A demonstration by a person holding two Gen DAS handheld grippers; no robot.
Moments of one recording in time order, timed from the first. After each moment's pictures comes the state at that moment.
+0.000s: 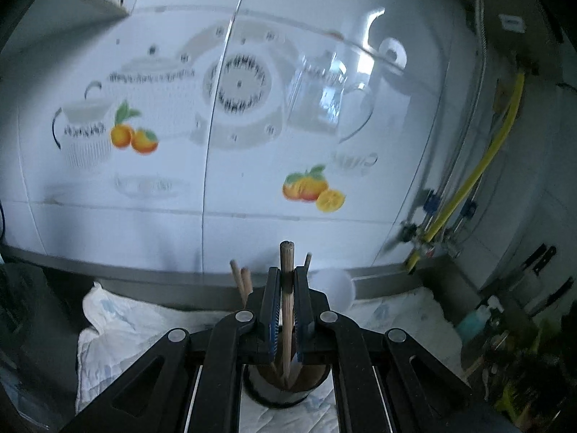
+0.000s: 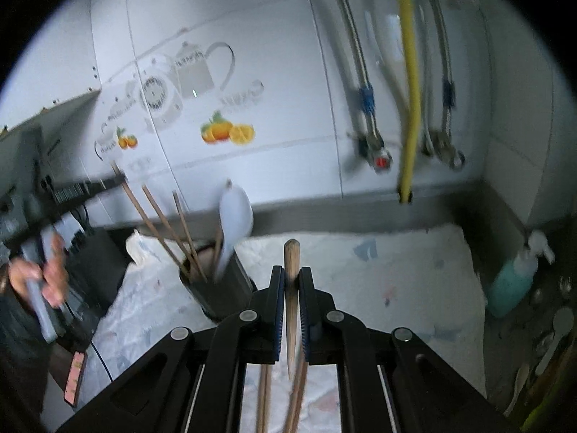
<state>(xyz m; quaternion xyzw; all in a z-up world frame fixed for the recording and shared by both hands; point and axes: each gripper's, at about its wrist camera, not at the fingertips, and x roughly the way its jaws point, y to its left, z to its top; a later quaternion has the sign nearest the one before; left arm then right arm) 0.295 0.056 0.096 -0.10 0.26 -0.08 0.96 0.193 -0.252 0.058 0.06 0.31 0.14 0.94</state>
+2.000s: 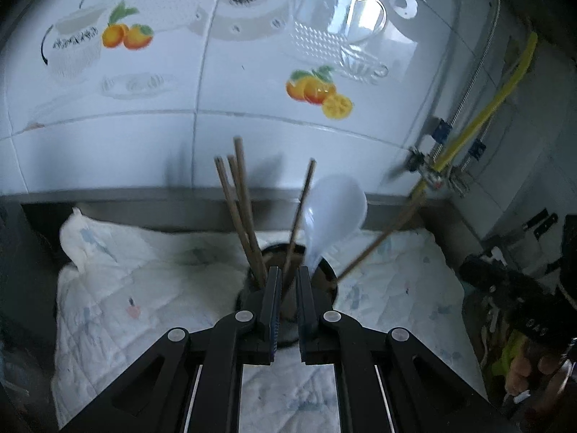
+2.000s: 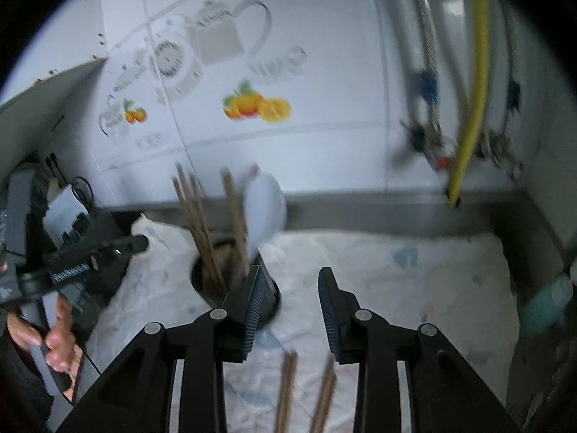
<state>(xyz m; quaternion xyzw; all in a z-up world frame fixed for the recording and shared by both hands) 0.285 0.046 0.022 -0.11 0.37 -0.11 0.92 0.238 -0.212 0.033 0.03 0.36 0.18 0.92</state>
